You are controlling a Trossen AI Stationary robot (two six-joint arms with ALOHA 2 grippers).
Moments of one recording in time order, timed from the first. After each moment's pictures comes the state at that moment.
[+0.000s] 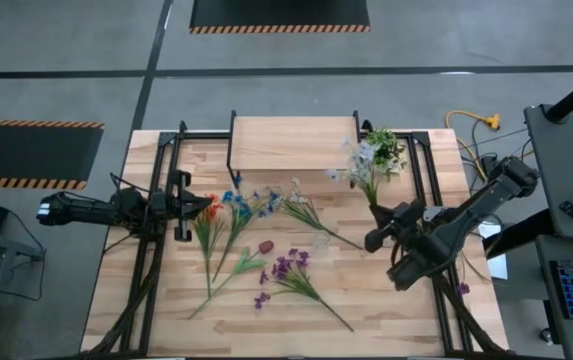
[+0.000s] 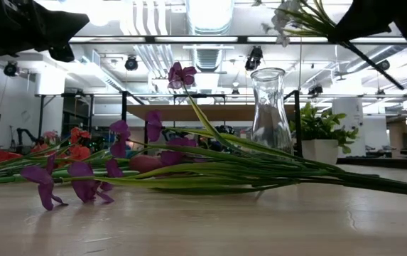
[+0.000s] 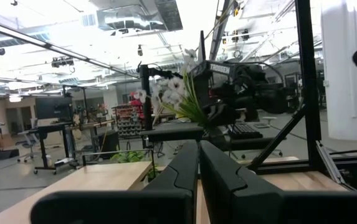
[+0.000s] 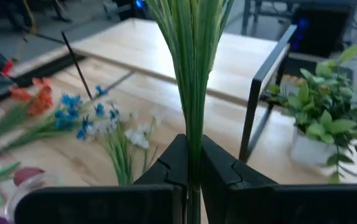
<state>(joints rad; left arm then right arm) -0.09 0.17 0.04 0.41 -0.17 0.16 0.69 1.30 0.97 -1.32 1.22 1.80</state>
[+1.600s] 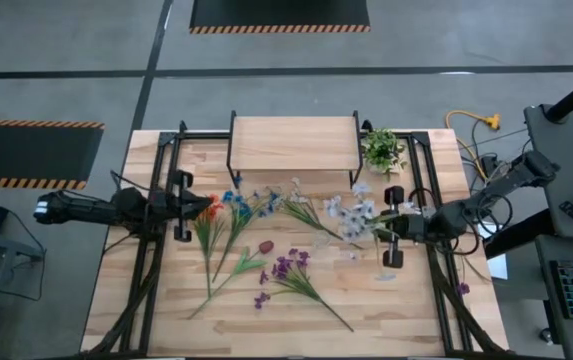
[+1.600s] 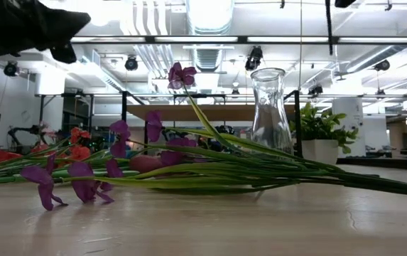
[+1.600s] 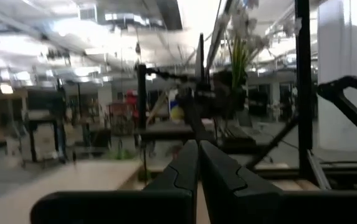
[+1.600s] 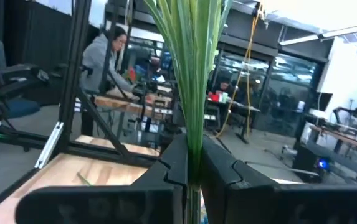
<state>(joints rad) -0.09 0.23 0.04 0.46 -0.16 0.09 0.49 0.82 0.39 0.64 0.52 -0.29</state>
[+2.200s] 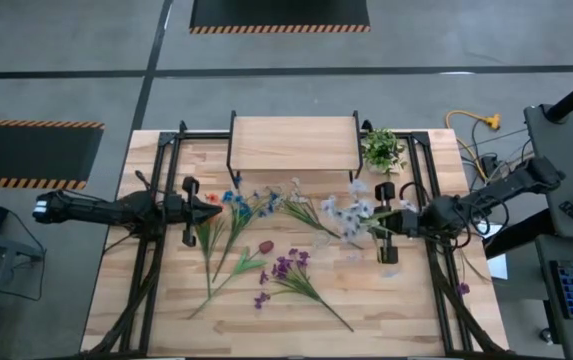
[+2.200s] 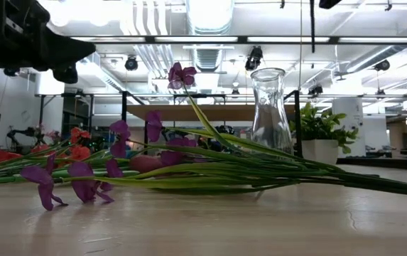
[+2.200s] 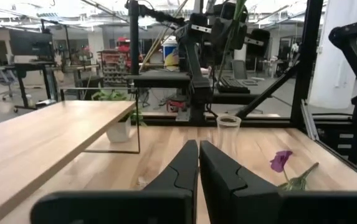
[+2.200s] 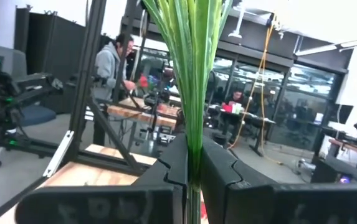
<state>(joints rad) -0.09 0.25 0.04 0.26 -0.16 0.01 0.37 0.89 0.40 0.72 0.31 -0.27</state>
